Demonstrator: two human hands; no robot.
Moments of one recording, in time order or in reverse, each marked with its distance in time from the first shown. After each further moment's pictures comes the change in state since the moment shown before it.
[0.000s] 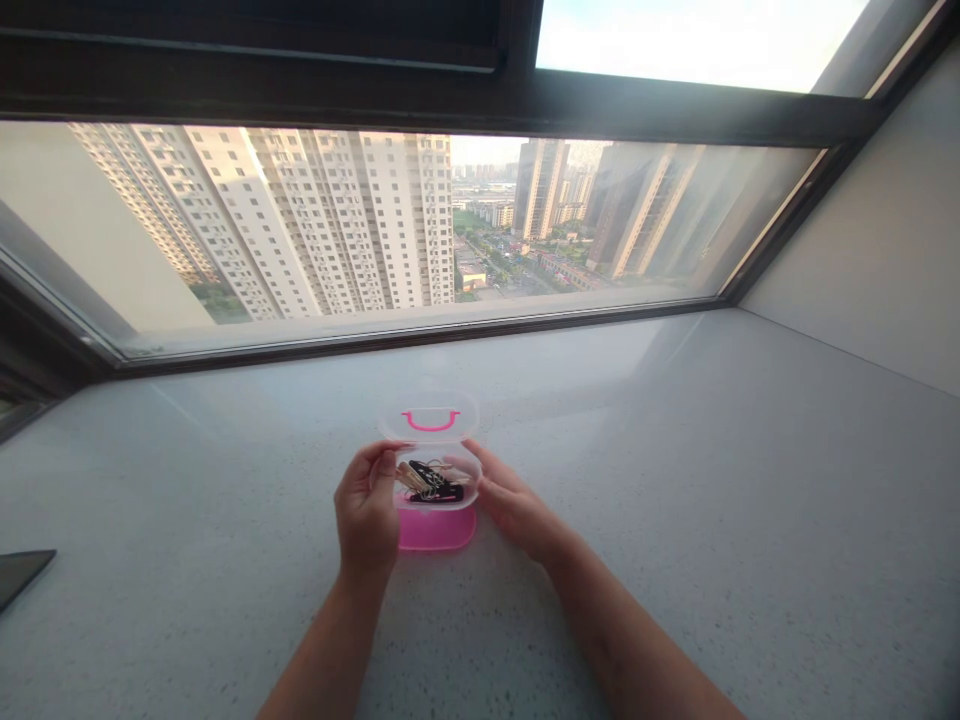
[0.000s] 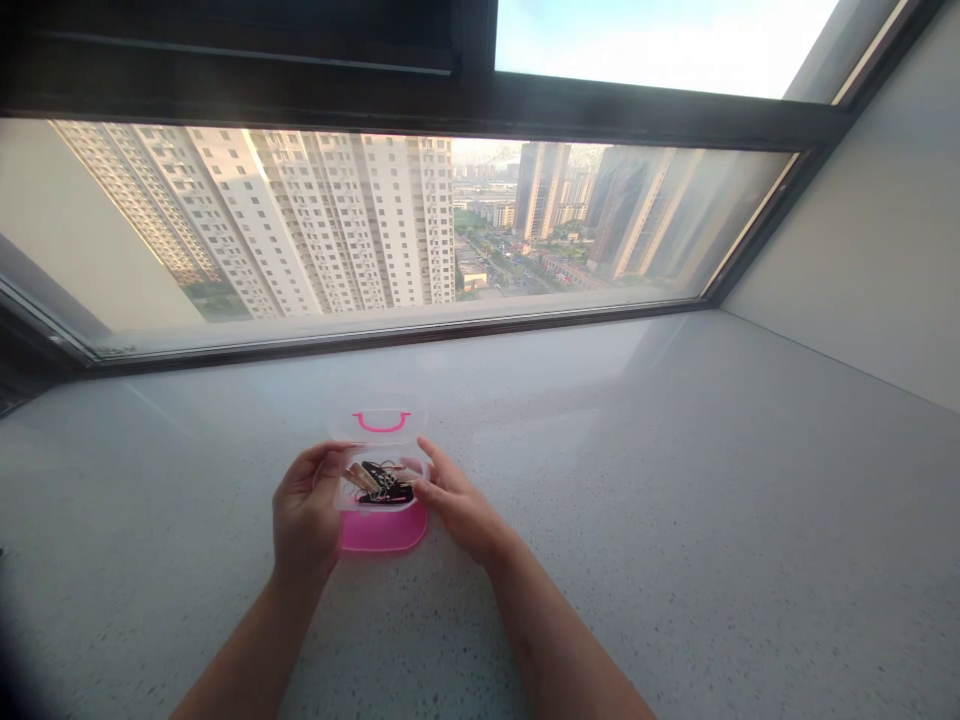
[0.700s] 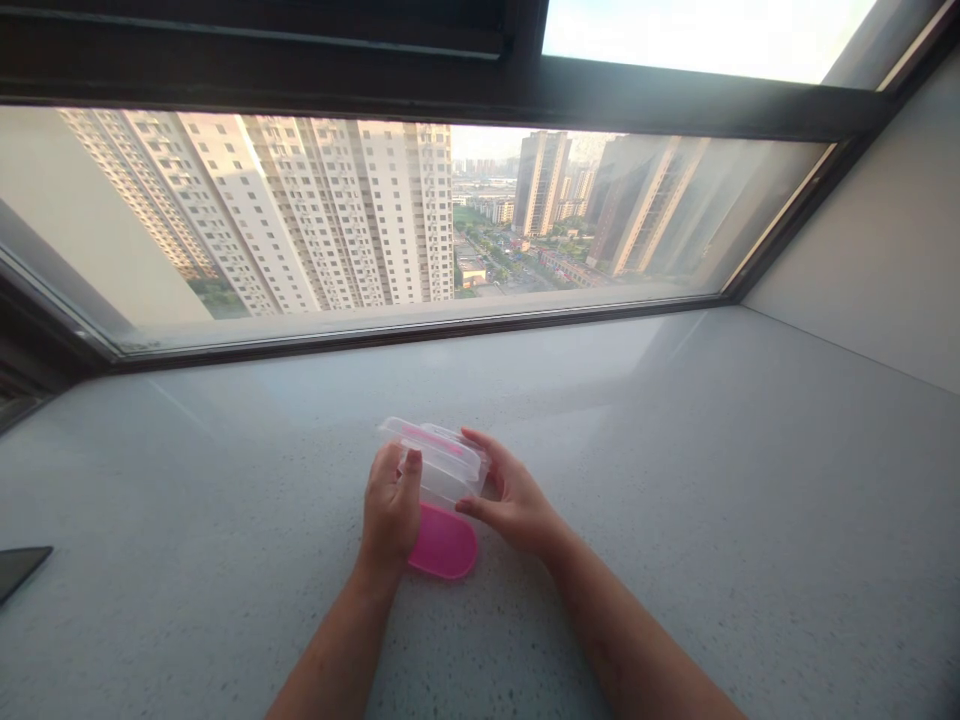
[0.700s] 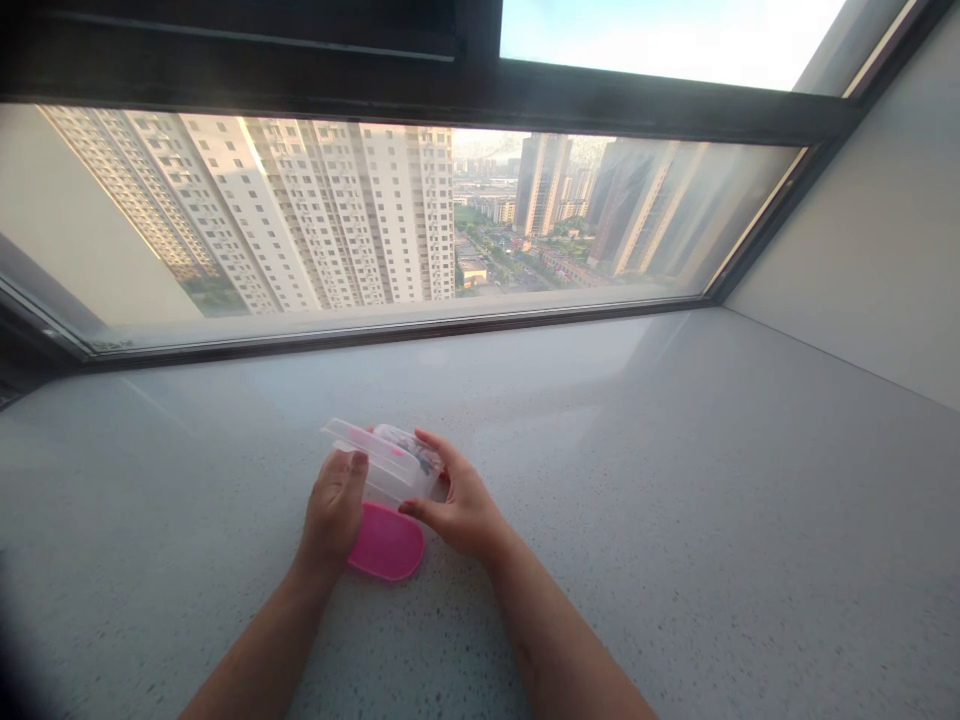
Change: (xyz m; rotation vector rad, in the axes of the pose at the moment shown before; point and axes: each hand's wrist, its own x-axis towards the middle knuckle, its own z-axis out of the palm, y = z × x) left_hand -0.002 -0.011 0.003 0.339 -0.241 0.029; right_hand 0.002 0.009 -0.006 -0.288 0.100 -0.125
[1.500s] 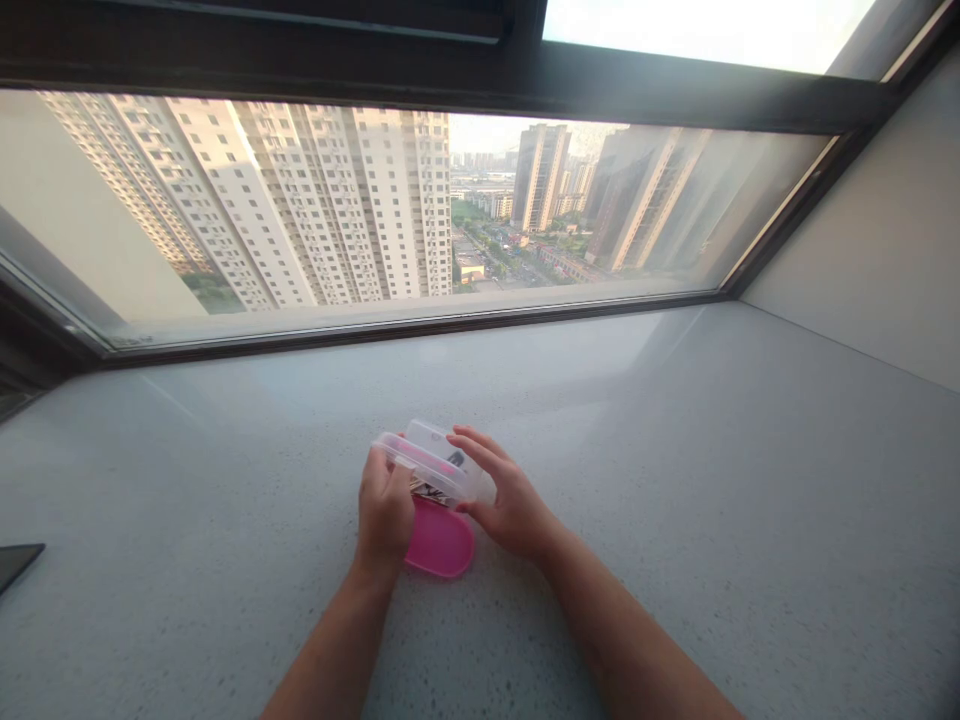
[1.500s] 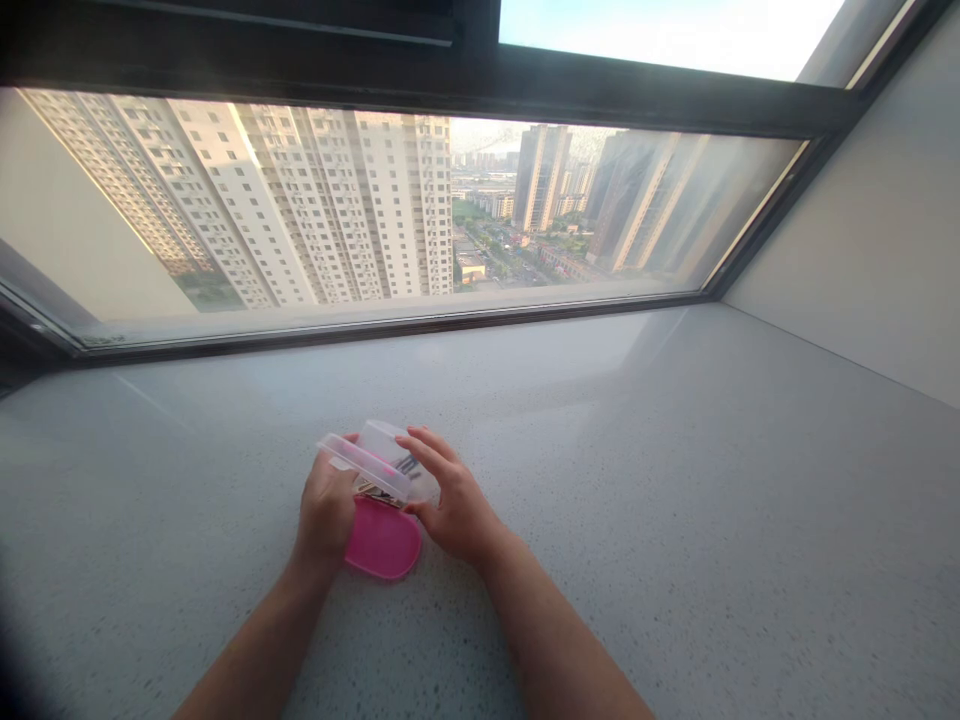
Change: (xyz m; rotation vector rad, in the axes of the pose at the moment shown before) left_hand -0.003 0.010 0.001 -0.133 0.087 -0.245; right_hand -0.002 -0.014 0.001 -0.504 -0.059 -0.227
